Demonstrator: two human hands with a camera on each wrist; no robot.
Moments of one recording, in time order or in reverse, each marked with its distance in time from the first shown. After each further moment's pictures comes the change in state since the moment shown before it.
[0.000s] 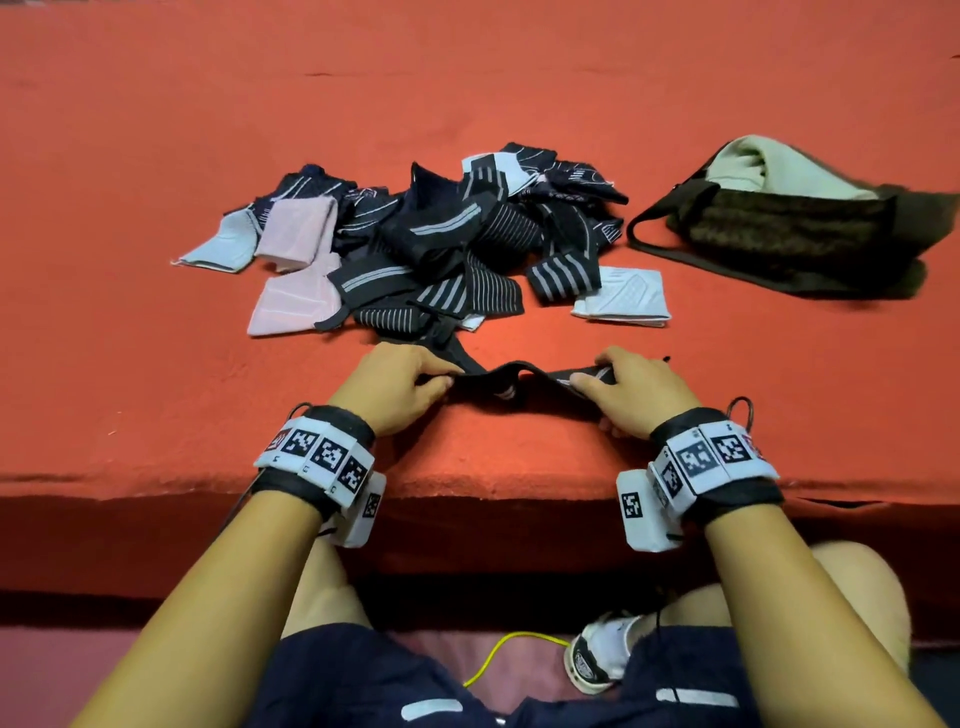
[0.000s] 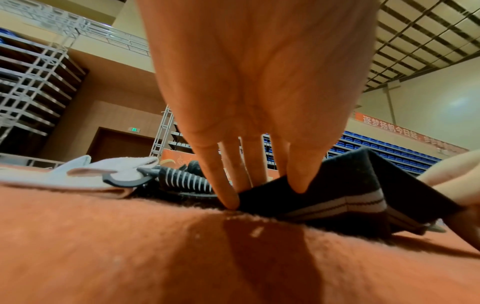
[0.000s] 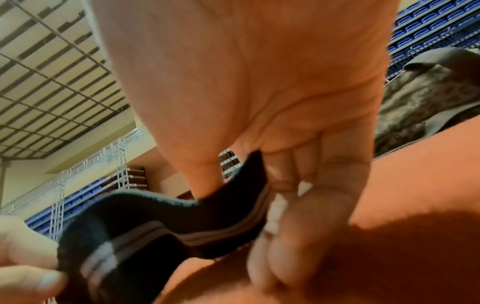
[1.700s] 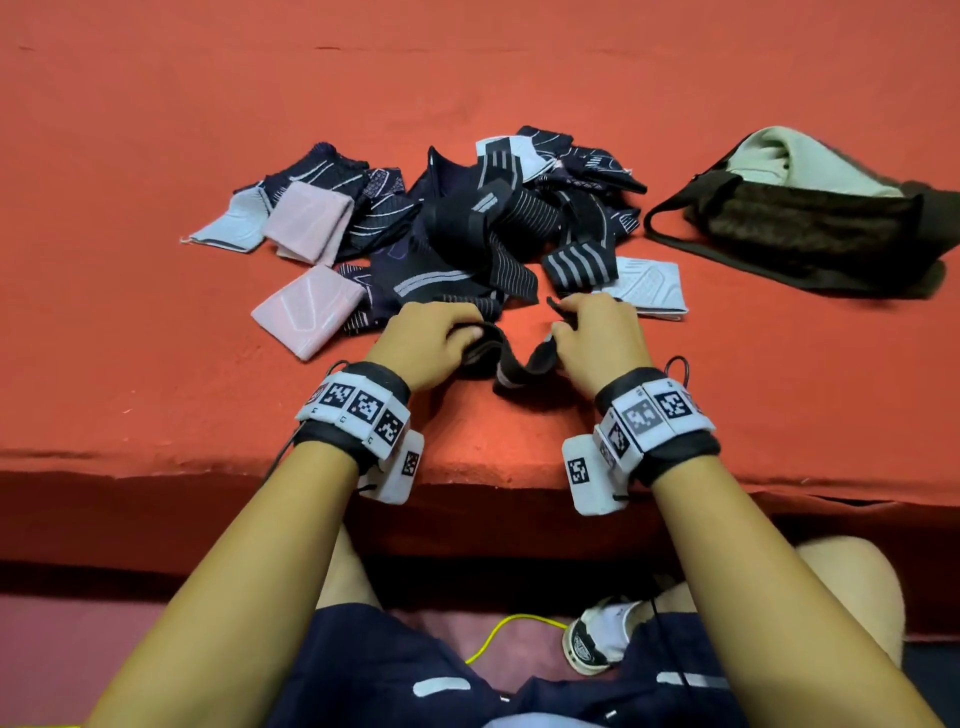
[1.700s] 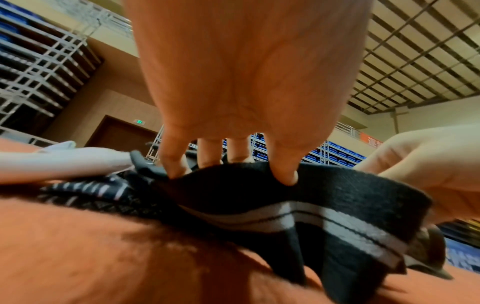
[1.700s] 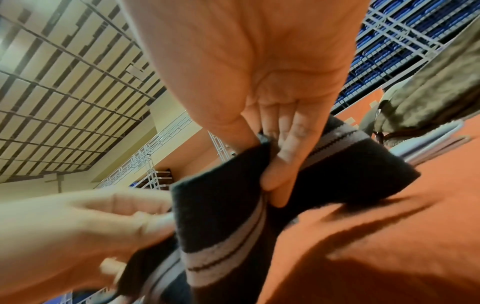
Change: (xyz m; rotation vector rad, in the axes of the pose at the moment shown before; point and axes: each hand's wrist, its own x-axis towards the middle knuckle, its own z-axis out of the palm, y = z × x) left_hand 0.024 0.008 -0.009 -0.030 0.077 -0.042; right_hand 0.004 -0.075 0.000 0.091 0.292 -0.131
